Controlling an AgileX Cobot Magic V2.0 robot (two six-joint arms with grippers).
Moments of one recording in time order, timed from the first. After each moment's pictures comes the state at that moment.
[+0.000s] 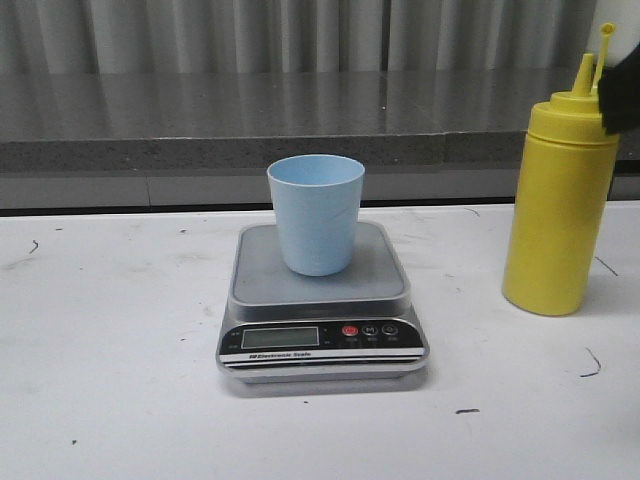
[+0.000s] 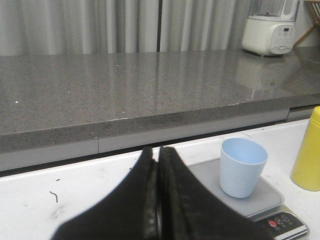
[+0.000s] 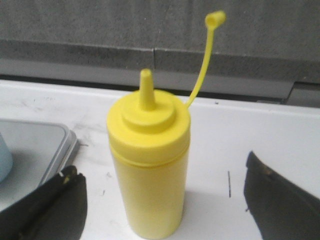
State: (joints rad) left arm -0.37 0.27 -0.35 0.00 0.20 -0.05; right arm 0.22 1.06 -0.40 0.22 -0.26 -0.13
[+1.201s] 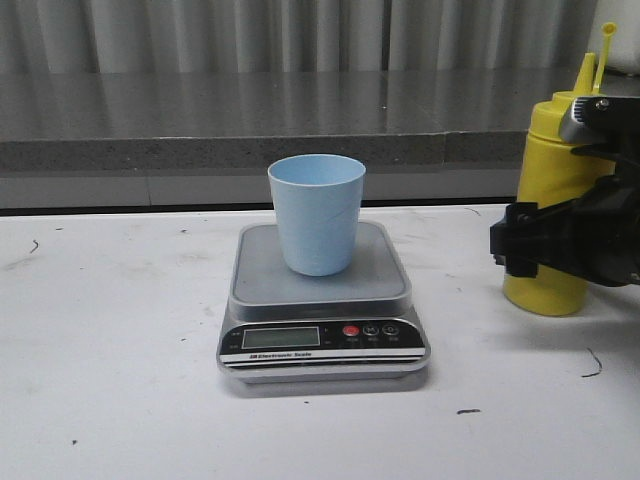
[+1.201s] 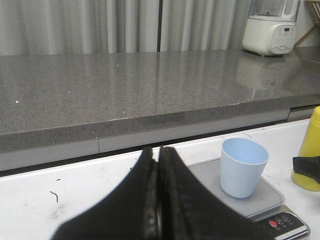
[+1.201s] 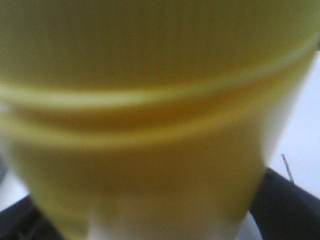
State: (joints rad) left arm -0.37 0.27 -0.35 0.00 0.20 -0.05; right arm 0.30 1.84 -0.48 0.30 -0.98 0.01
